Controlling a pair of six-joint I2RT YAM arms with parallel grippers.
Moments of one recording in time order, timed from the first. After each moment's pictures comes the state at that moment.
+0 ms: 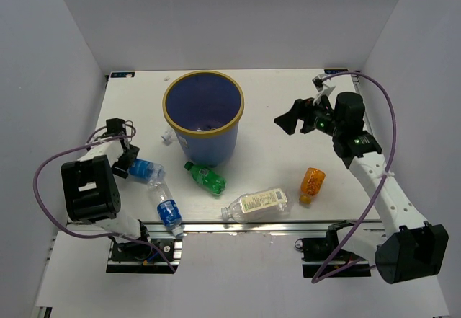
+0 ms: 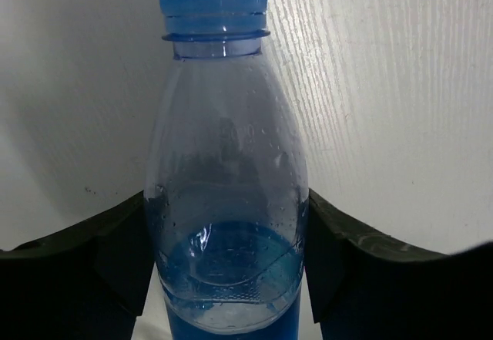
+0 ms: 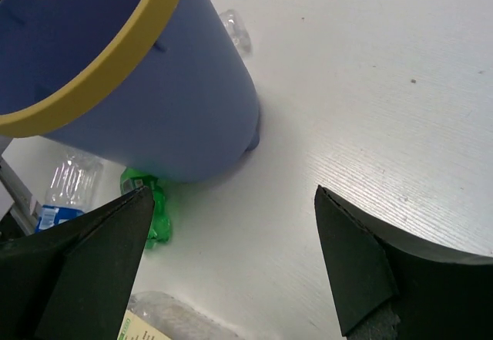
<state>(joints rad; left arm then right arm) 0.23 1.58 0.88 -0.53 -0.34 -0.99 0.23 1.12 0.99 -0.16 -0.54 0.22</state>
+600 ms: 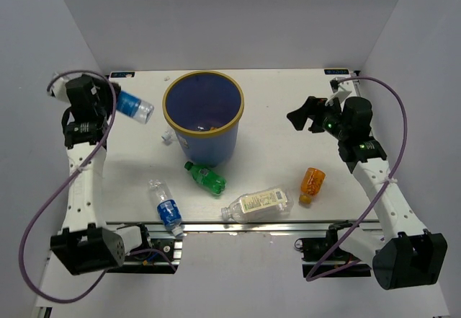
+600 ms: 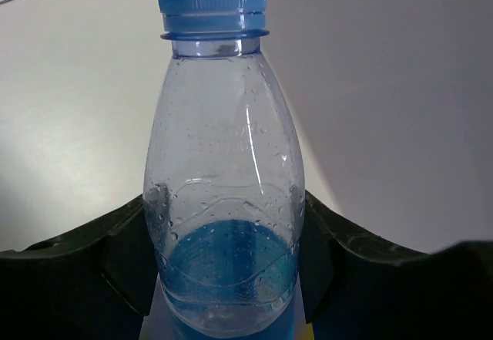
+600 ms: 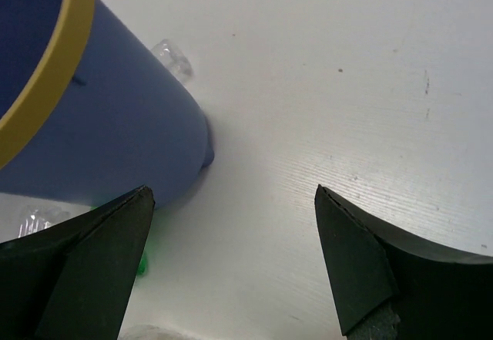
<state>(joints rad) 0.21 1.22 1.23 -0.50 -0.19 -0.93 0.17 1.06 0.92 -0.14 -0.39 0.29</state>
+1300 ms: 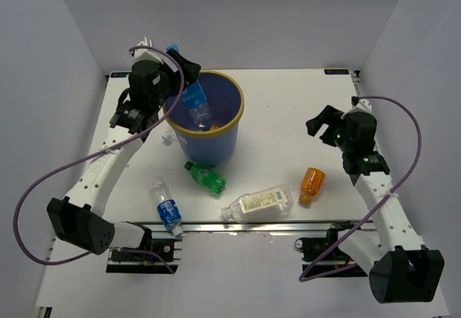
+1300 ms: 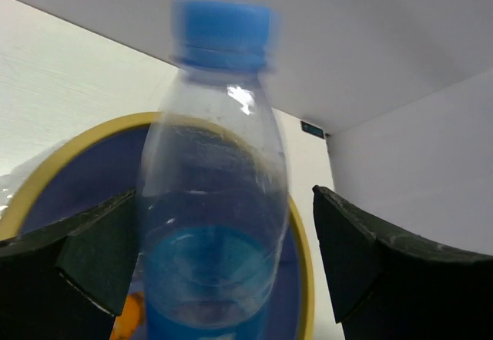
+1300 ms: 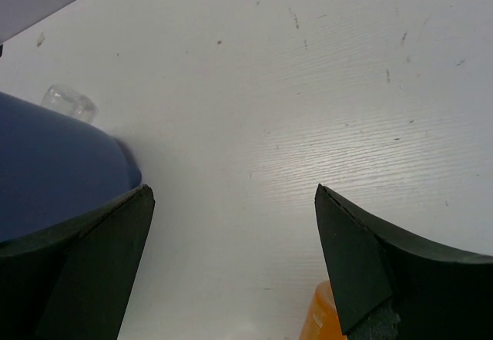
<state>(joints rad) -0.36 1.35 1.41 -0.22 -0.10 -0.72 0.08 0.97 0.78 -0.22 -0.12 0.46</state>
